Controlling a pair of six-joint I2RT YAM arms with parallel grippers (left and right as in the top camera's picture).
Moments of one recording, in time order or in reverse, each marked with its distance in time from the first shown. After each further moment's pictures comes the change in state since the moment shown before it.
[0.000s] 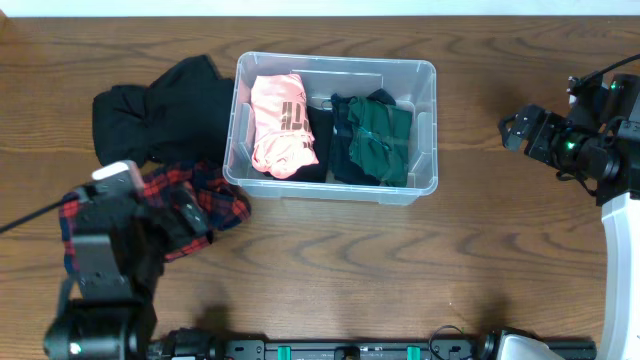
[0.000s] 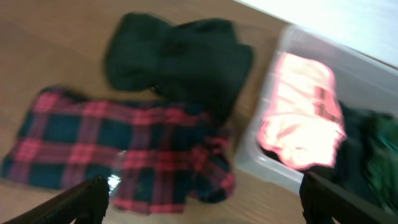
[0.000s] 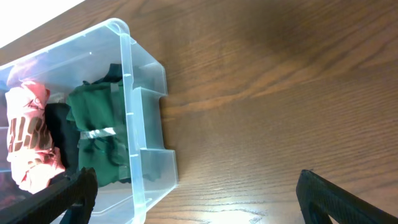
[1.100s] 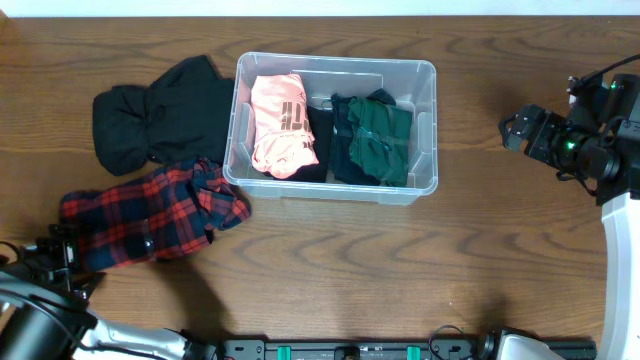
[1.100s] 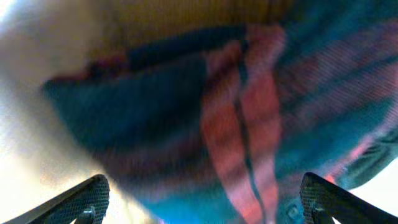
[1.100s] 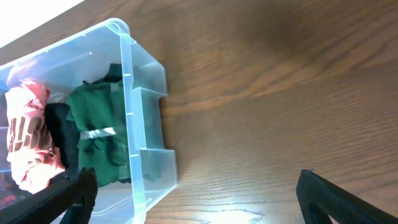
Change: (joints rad) left arm 1.097 1.149 0.055 0.100 0.715 0.082; right arm 0.000 0.000 0.000 0.000 0.000 0.000
